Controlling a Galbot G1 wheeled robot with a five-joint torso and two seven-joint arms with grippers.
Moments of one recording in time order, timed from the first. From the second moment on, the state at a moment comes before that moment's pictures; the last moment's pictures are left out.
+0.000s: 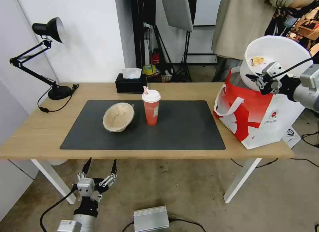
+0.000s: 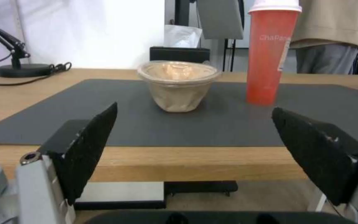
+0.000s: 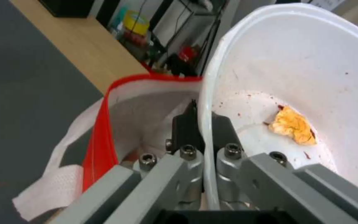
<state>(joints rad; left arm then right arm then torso) 1.82 -1.53 -0.64 -2.12 -0.14 -0.29 0.15 -0.75 0.36 0.42 1.90 0.54 -0.48 -0.32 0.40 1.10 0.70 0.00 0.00</state>
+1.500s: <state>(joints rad) 1.80 -1.54 -0.62 -2.09 -0.13 -0.30 0.16 -0.74 0.42 0.40 1.83 0.48 -0.46 -0.31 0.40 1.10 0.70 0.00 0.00</state>
